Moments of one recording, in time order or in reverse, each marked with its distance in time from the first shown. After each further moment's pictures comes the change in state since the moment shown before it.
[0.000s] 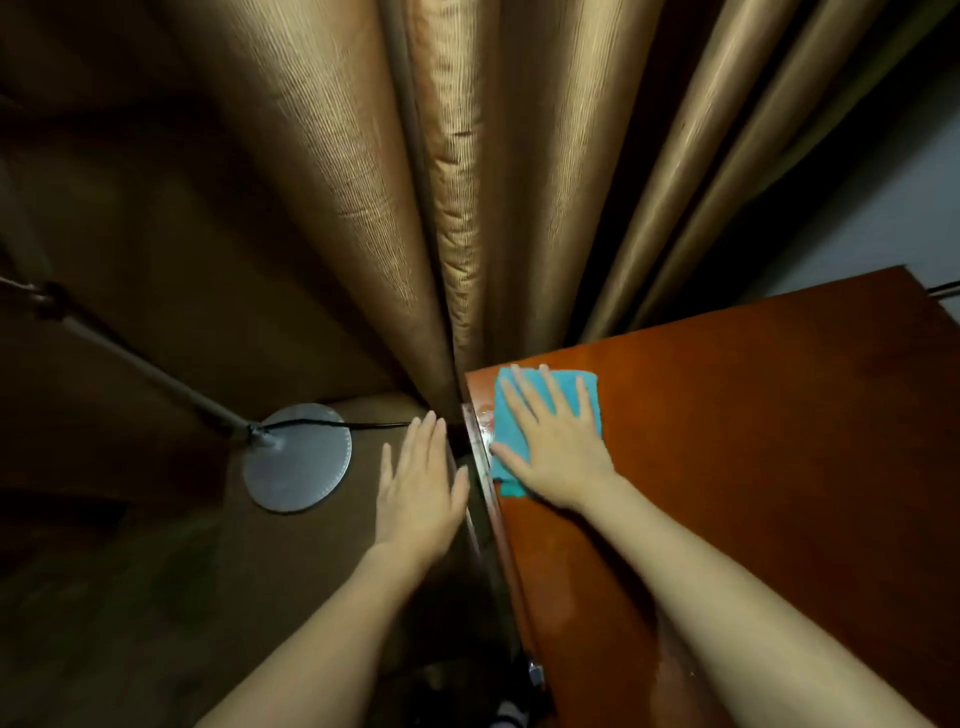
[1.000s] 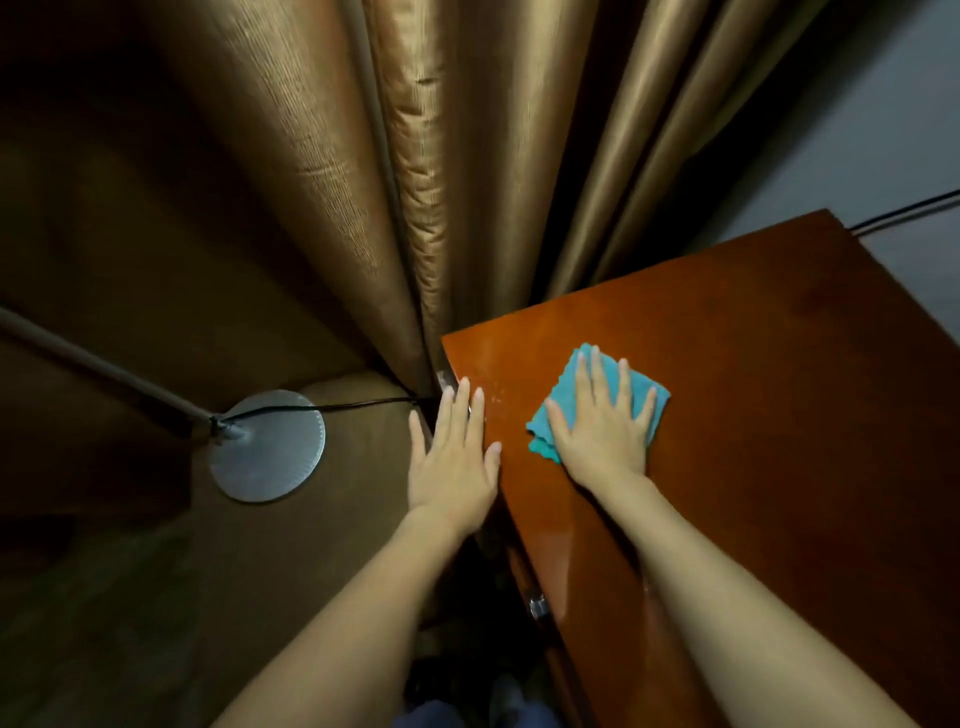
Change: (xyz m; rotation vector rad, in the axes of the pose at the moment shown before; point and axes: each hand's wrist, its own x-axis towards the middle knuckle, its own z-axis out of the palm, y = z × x) left_hand -0.011 0.026 0.019 0.080 -0.083 0.183; right_hand -0.058 0.008 0.019 0.071 0.073 0.566
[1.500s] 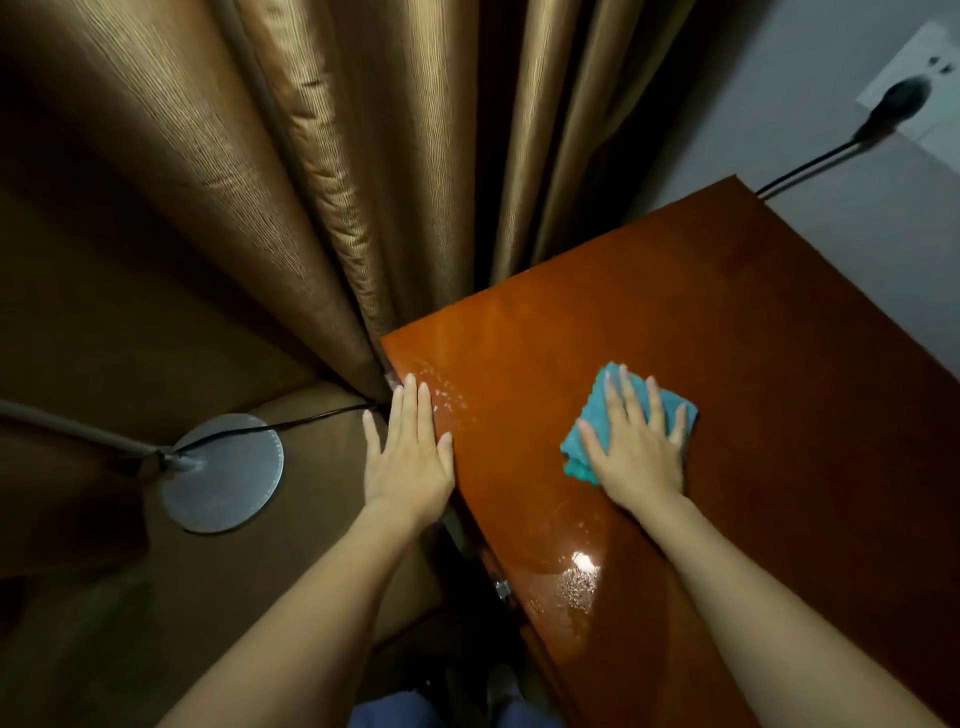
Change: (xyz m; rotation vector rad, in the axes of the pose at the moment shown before) left_hand 0.003 0.004 0.002 0.054 -0.025 0.031; right_hand -0.046 0.087 0.003 -0.017 -0.051 0.132
